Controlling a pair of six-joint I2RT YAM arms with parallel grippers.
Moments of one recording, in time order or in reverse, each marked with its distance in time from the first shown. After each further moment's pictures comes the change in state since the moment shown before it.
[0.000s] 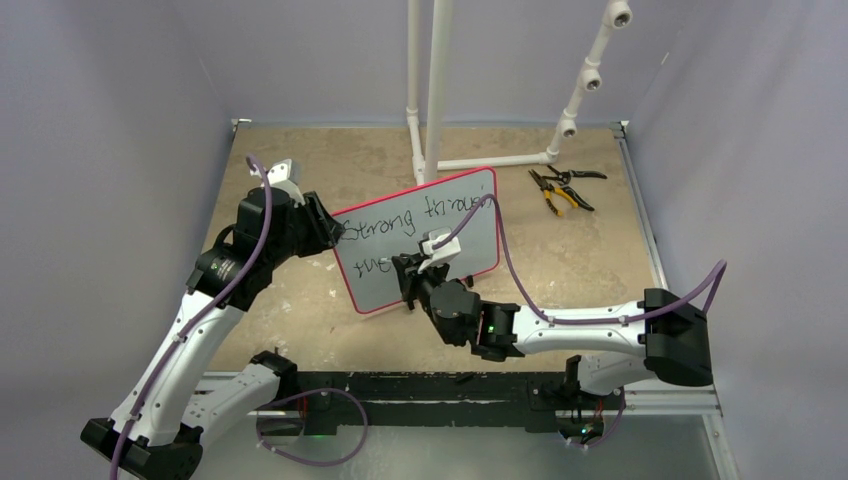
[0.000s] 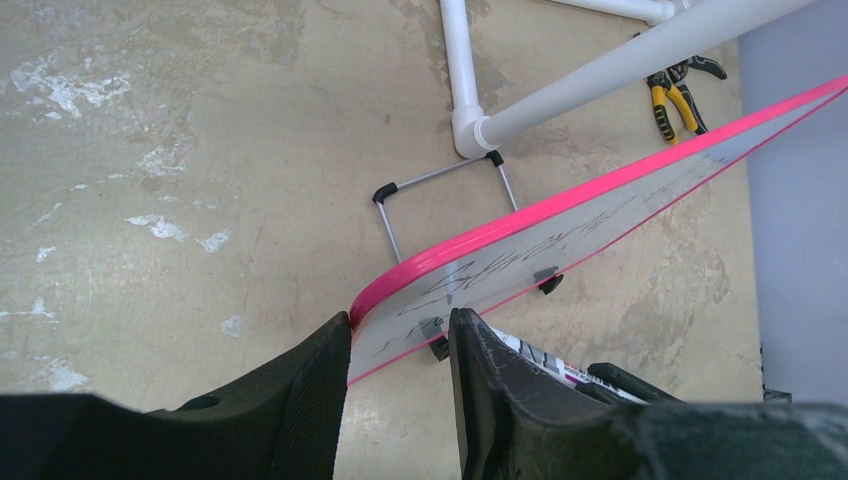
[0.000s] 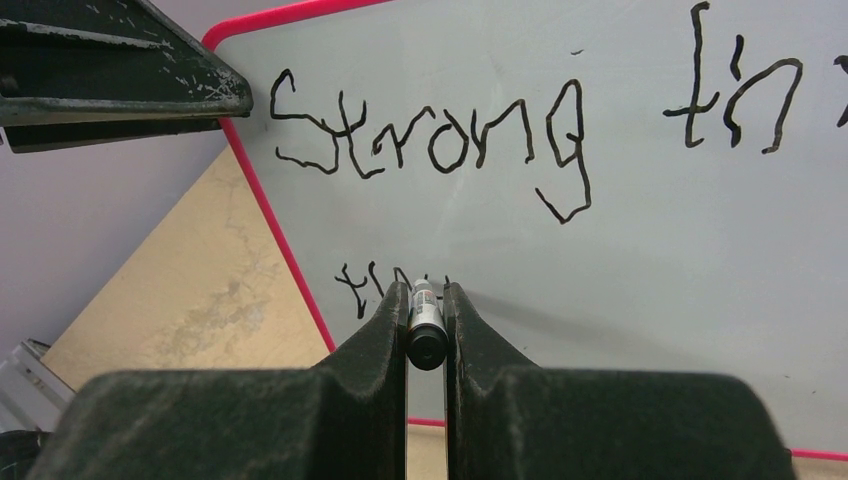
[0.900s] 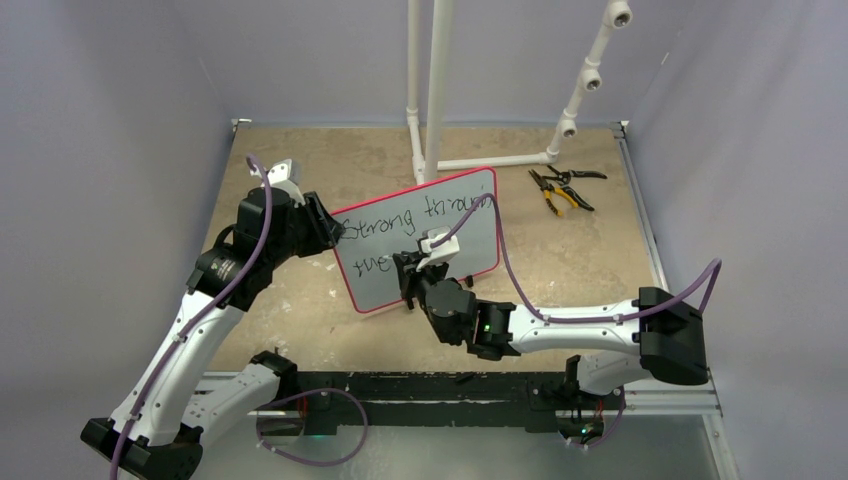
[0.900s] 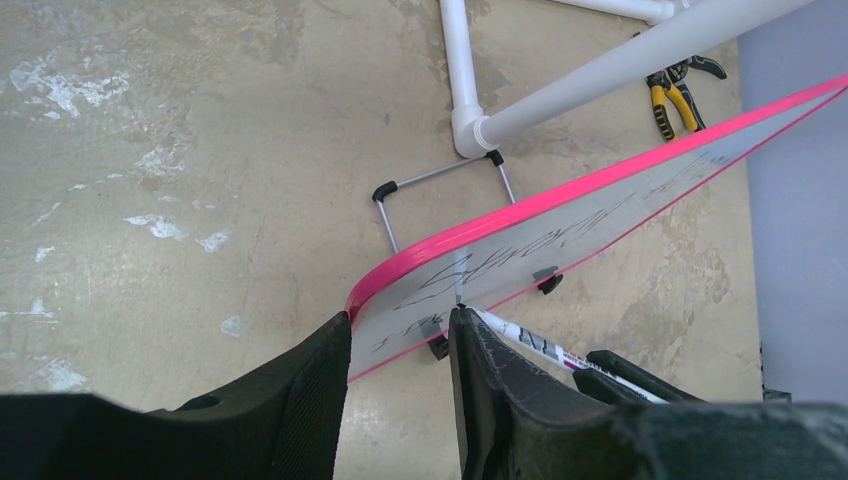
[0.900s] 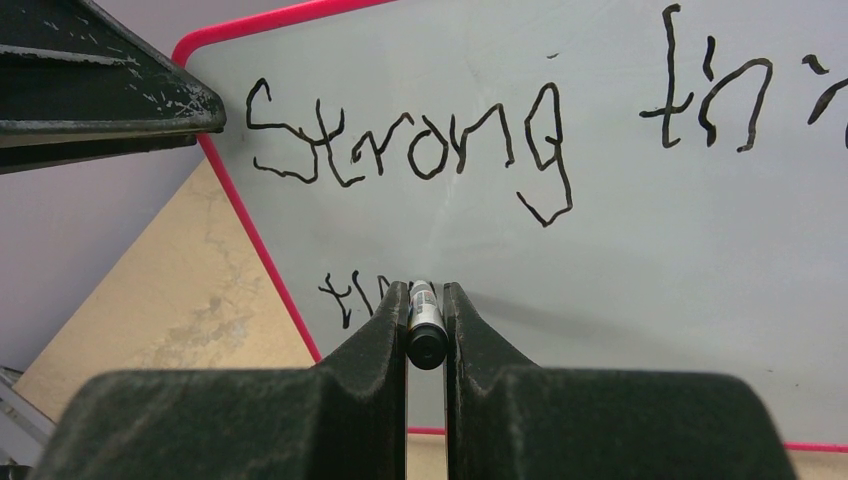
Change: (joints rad) left arm 0.000 0.000 -0.001 0.001 0.000 0.000; right arm -0.008 0.027 0.018 0.000 0.047 0.002
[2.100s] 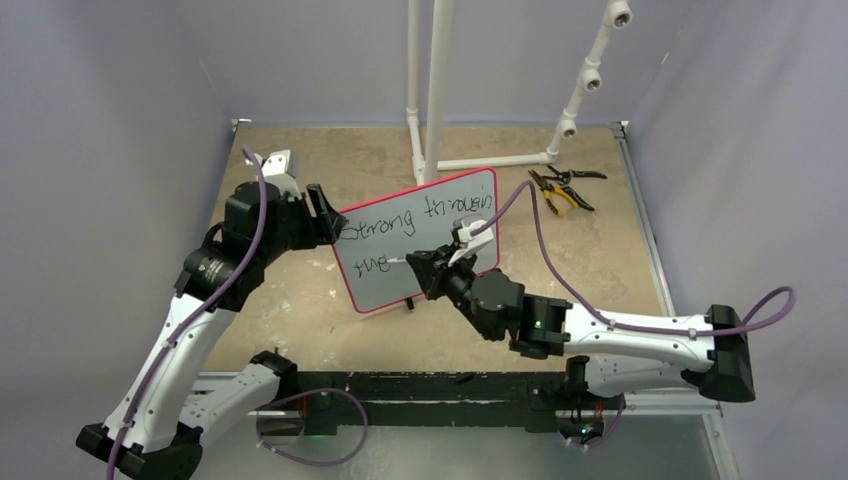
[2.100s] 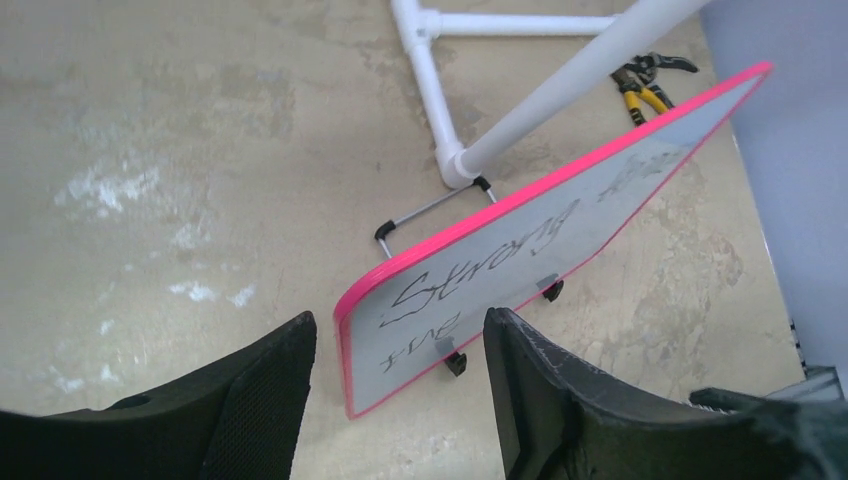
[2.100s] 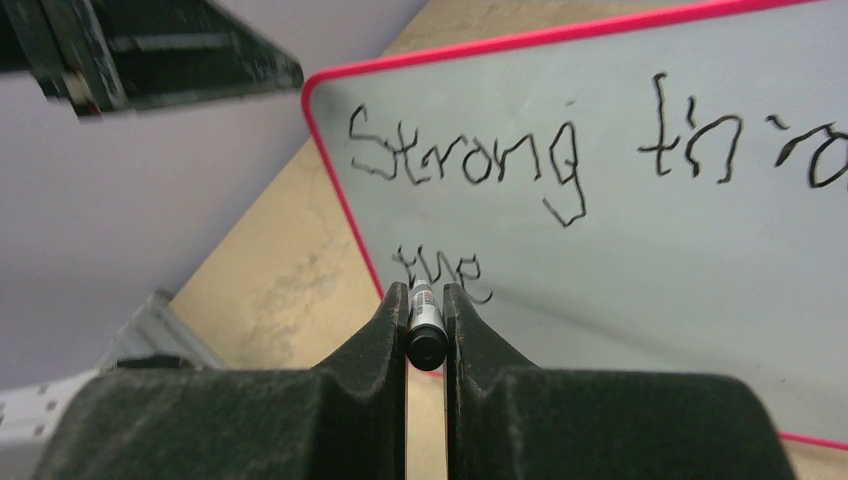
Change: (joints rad) left arm 0.000 -0.002 0.083 -0.021 0.003 0.123; right arm -0.013 -0.290 0.016 -0.276 -0.196 0.073
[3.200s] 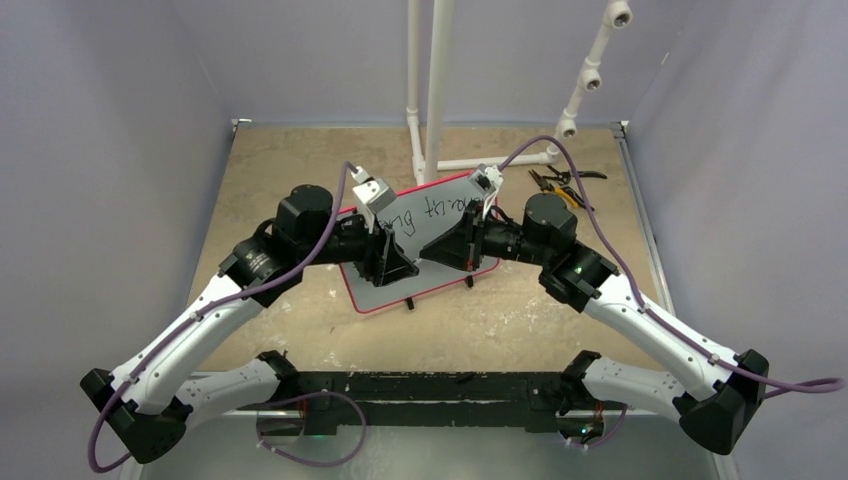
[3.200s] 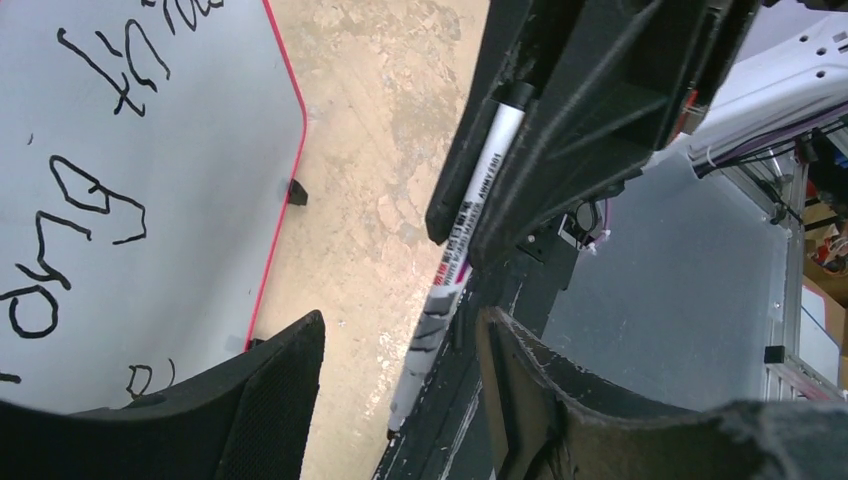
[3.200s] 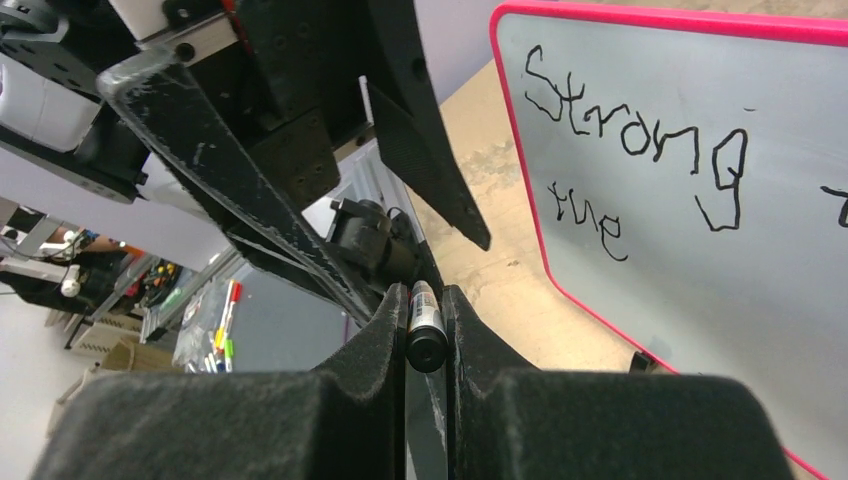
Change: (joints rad) left arm -0.289 0.101 -0.051 0.233 0.560 0.230; right arm -0.579 -0.065 0.117 -0.226 -1.223 0.156
